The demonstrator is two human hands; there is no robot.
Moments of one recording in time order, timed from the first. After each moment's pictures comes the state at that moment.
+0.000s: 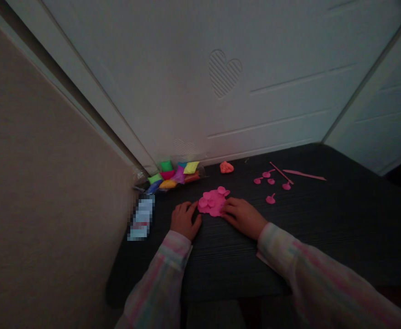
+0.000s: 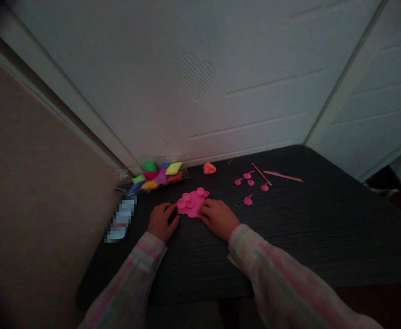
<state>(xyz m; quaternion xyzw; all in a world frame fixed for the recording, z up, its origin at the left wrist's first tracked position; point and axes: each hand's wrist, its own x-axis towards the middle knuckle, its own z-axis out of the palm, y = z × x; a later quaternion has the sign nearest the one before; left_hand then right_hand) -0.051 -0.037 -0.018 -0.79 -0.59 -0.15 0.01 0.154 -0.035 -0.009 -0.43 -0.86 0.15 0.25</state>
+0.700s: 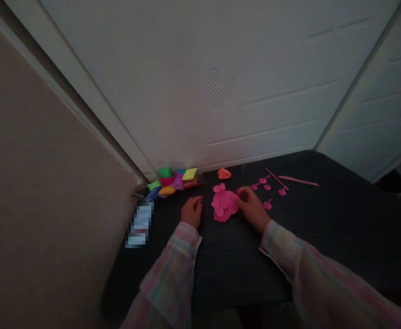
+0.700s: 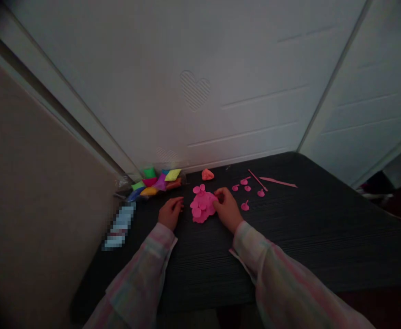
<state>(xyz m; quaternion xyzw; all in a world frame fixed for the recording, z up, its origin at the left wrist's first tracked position) -0.017 0.001 -0.013 -0.66 -0.59 -0.39 -0.27 0.166 -0.009 -0.015 -0.53 -0.51 0.40 0.54</state>
